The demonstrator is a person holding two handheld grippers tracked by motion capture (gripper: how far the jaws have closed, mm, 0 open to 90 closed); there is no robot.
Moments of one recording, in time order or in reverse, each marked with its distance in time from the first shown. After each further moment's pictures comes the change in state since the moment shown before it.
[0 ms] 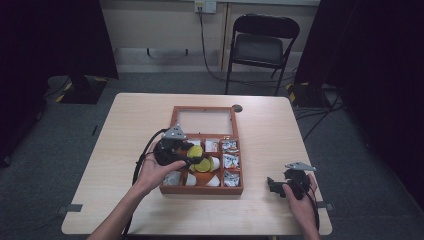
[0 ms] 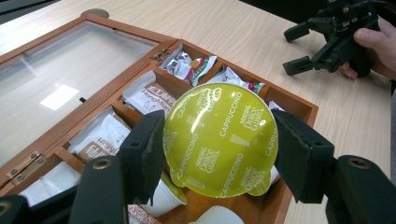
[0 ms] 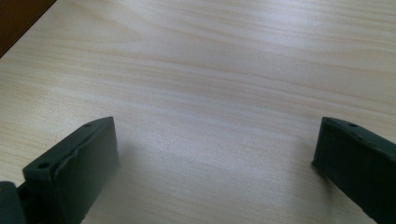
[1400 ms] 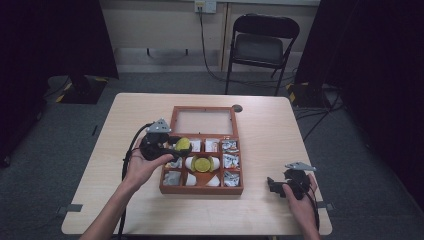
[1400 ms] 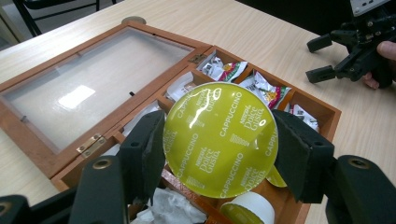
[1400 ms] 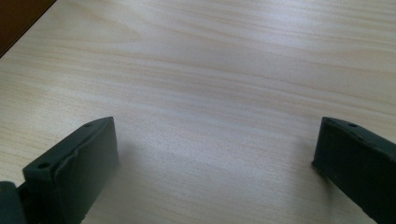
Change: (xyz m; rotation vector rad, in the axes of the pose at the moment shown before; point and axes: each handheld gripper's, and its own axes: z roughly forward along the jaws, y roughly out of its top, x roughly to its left) left arm 0.022 -0.005 -0.031 -0.039 0.079 -0.030; right arm 0.000 0.000 0.000 0.000 0.000 0.000
